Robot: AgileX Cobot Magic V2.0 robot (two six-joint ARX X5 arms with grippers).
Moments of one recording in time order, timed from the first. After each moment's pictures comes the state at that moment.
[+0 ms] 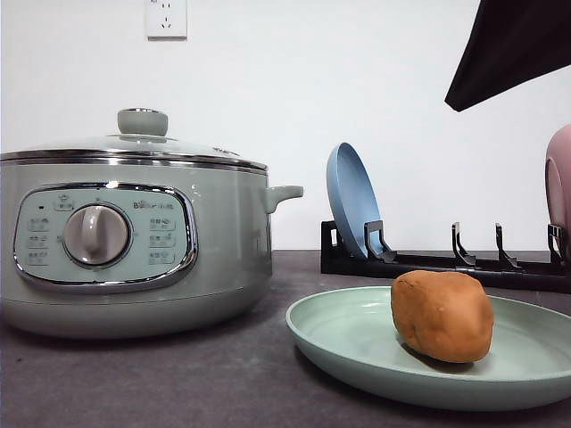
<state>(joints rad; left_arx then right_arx) 0.07 0.48 0.75 -0.10 0.18 0.17 0.63 0.90 0.81 -0.63 -0.18 0.28</state>
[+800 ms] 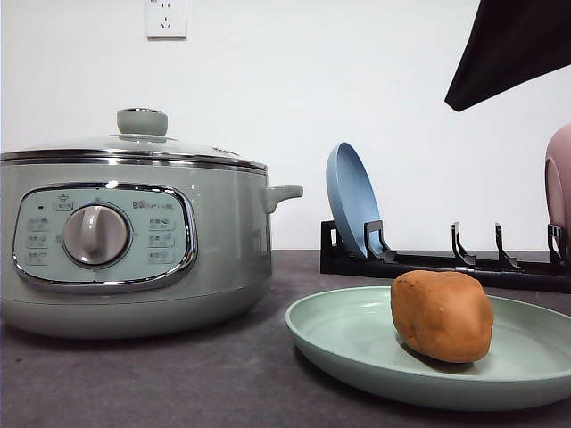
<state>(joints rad) 0.08 0.06 0.07 -0.05 0.02 0.13 0.63 0.90 0.81 -0.63 -0.18 0.28</state>
